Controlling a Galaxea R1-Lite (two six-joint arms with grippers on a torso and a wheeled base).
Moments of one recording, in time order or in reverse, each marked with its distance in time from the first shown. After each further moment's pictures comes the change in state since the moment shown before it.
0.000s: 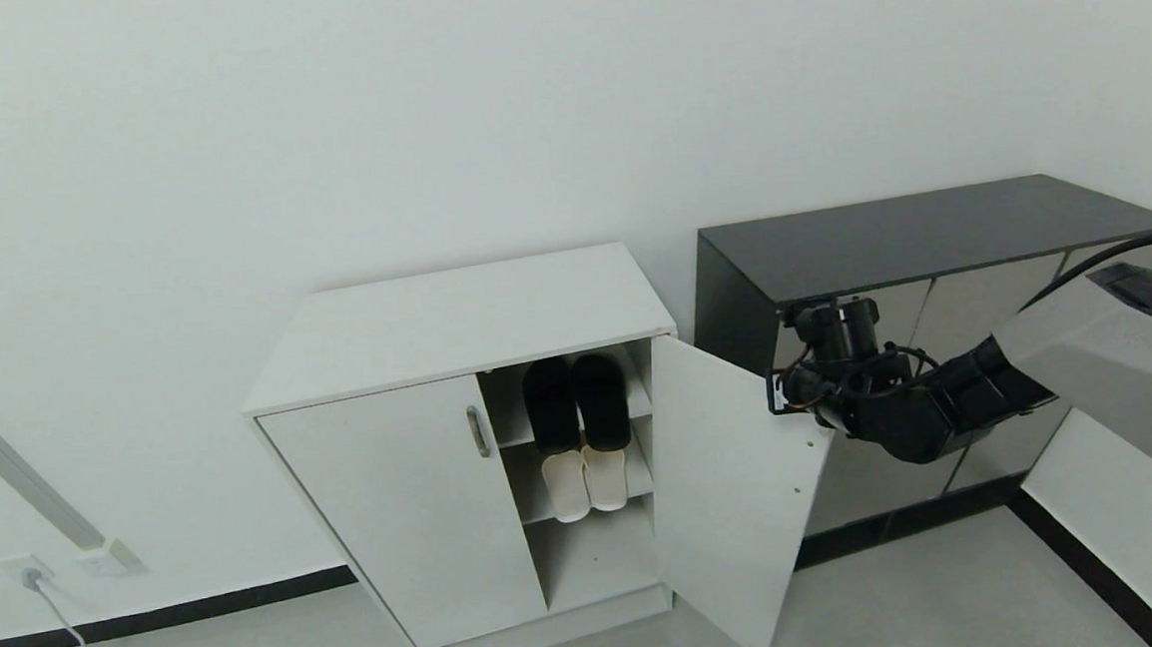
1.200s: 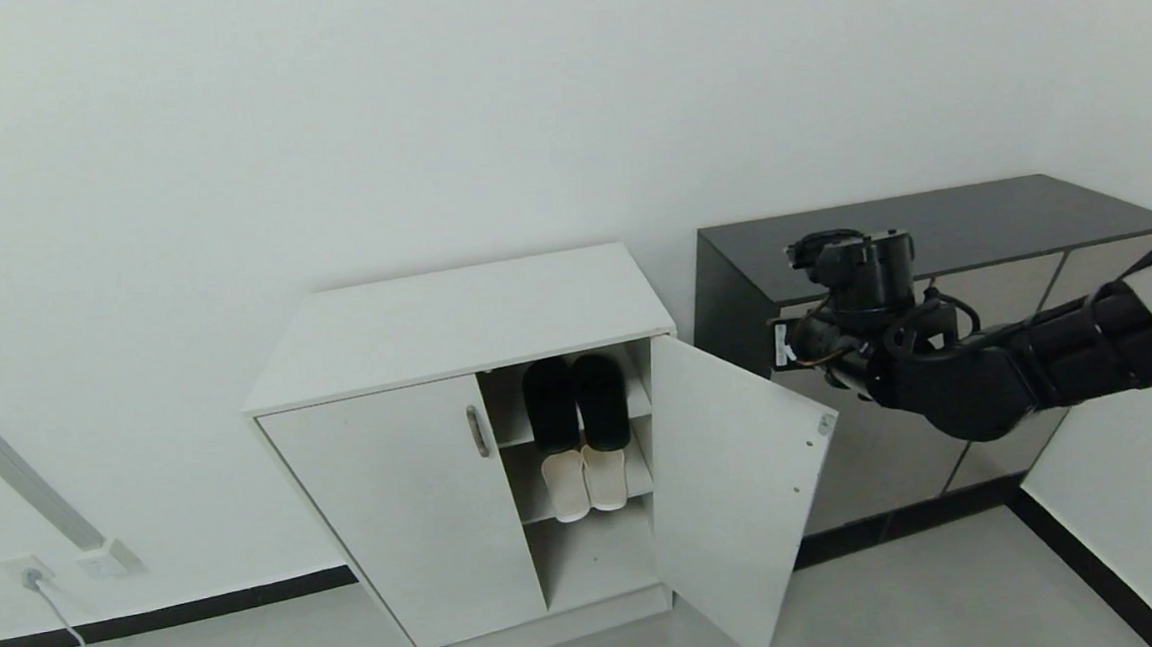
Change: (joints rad) left arm 0.000 0.000 0.000 -0.001 0.000 -0.001; right arm 0.080 -0.220 0.057 0.031 -0.056 -0.016
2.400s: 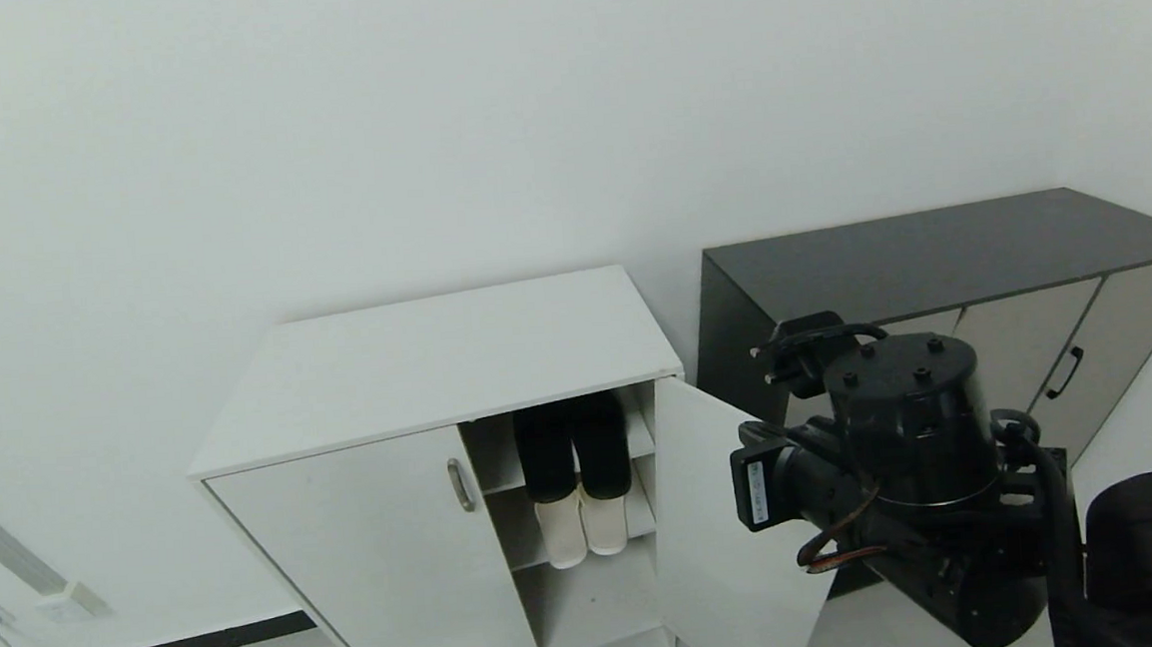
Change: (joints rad) left arm 0.000 0.000 0.000 0.001 0.000 0.000; right arm 0.428 -0.327 0.436 -0.048 -0.174 0.104
